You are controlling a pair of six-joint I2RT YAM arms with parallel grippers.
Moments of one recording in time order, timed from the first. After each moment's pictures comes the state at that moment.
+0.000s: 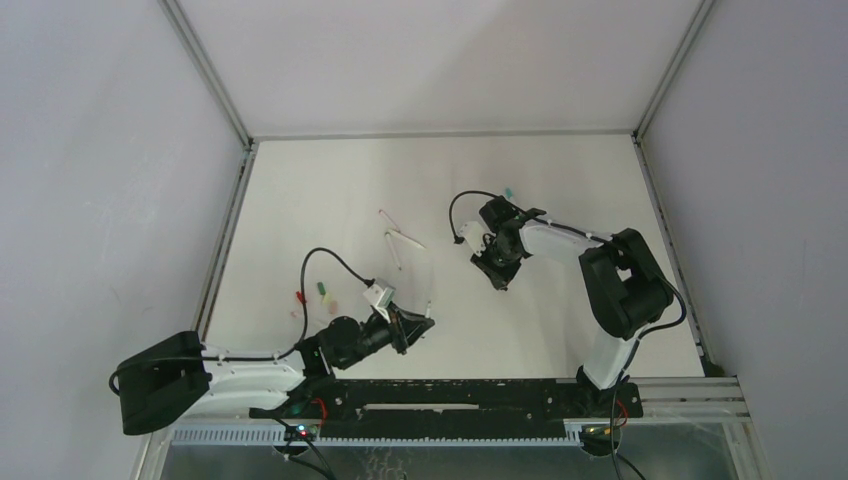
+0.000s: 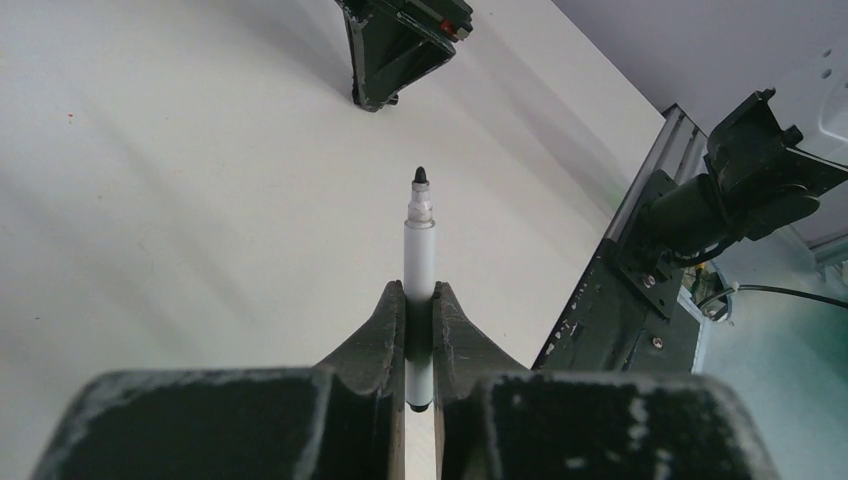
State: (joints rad) left arm -1.12 1.01 0.06 0.83 -0.15 -0.52; right arm 0.52 1.77 1.09 -0.65 -0.20 -0.45
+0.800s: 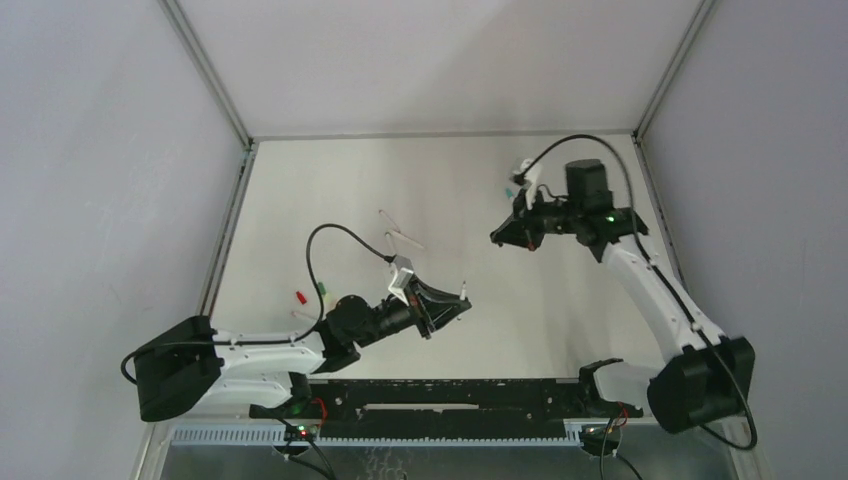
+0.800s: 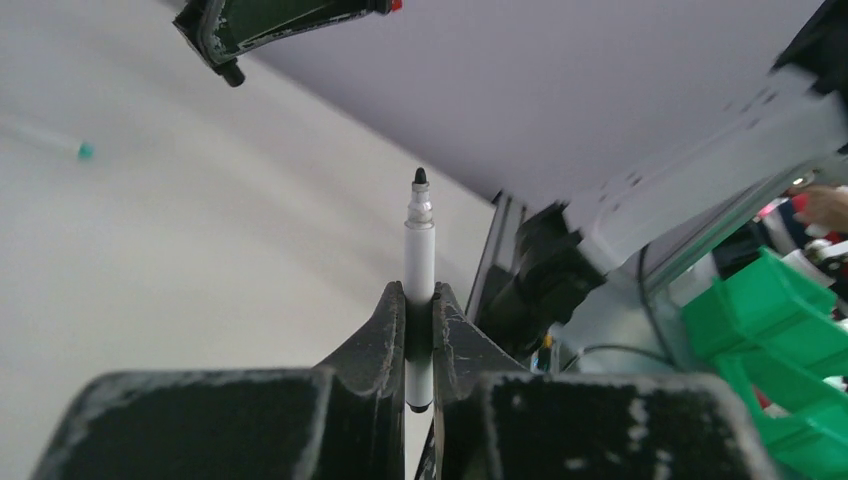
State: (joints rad) left arm -1.13 1.15 0.30 0.99 0.06 -0.50; right arm 0.29 1.27 1.09 -0.58 -0.79 -0.36
